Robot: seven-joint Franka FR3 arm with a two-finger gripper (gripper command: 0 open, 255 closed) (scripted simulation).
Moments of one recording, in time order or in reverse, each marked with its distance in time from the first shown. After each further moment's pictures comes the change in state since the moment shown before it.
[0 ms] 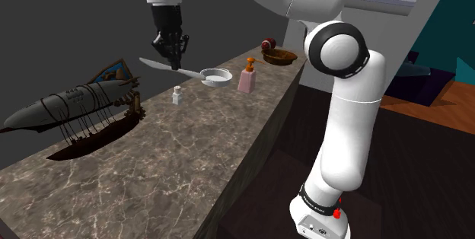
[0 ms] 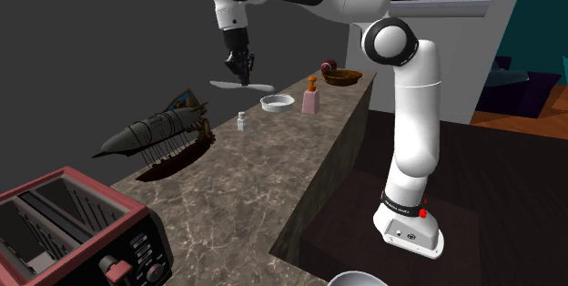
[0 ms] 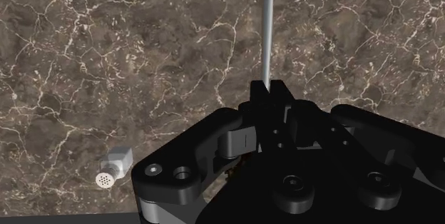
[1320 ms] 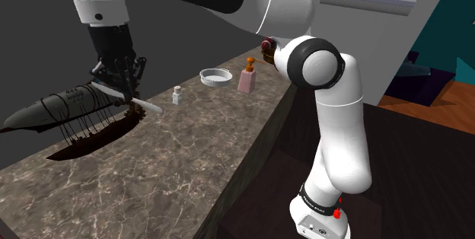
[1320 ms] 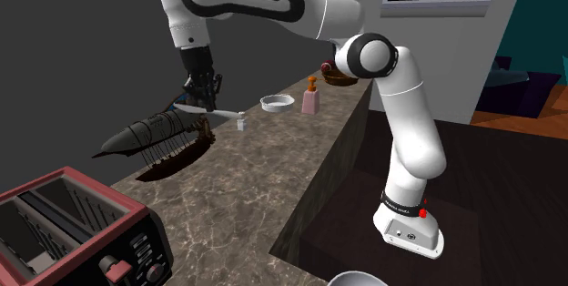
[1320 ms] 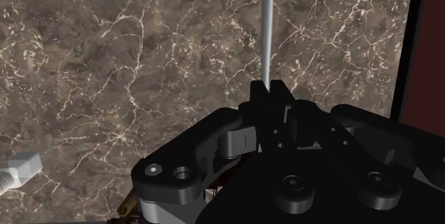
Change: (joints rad) arm 0.231 0.219 0.072 0.196 -0.046 0.020 0.274
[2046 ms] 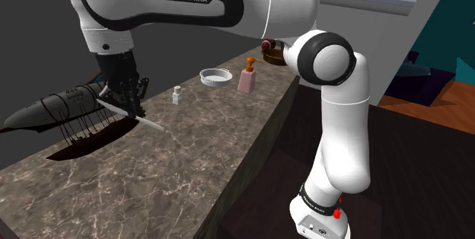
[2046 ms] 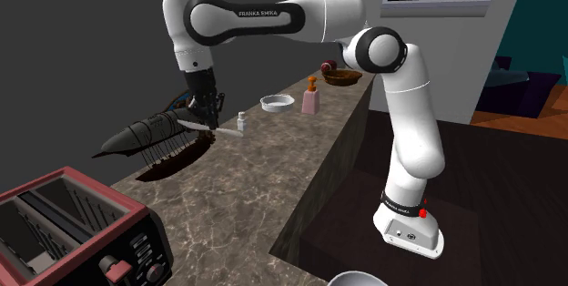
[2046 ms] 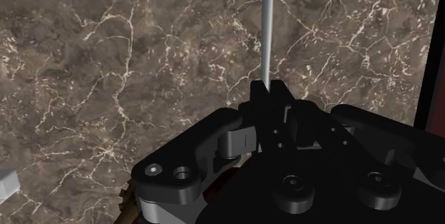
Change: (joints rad) arm -0.036 -0.078 -0.001 -0.268 0.025 0.191 -0.012
